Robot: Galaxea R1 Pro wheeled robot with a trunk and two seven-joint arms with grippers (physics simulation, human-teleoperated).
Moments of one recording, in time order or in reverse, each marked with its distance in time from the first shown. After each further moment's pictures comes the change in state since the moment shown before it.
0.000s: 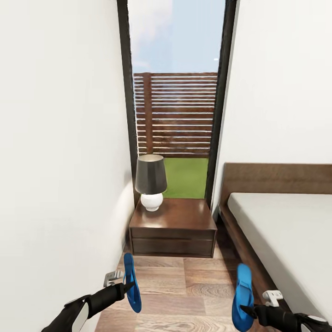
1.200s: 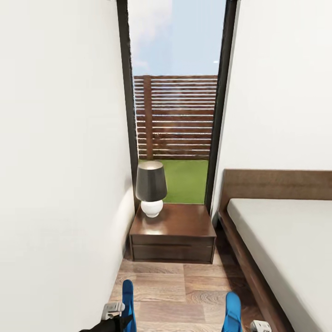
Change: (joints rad) left arm 0.000 0.024 0.003 0.349 -0.096 -0.307 0.115; right arm 0.000 0.194 -0.003 0.286 0.037 -0.050 0.001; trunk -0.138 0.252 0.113
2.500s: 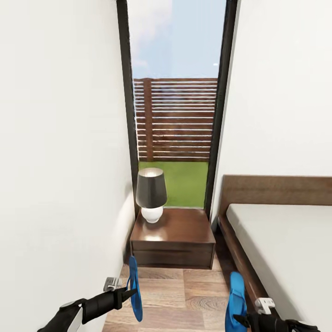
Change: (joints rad) left arm 0.008 0.007 -0.003 -0.331 -0.004 0.250 -0.350; right arm 0.000 -0.128 0.001 -0.232 -0.004 0.086 0.005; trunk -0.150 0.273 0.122
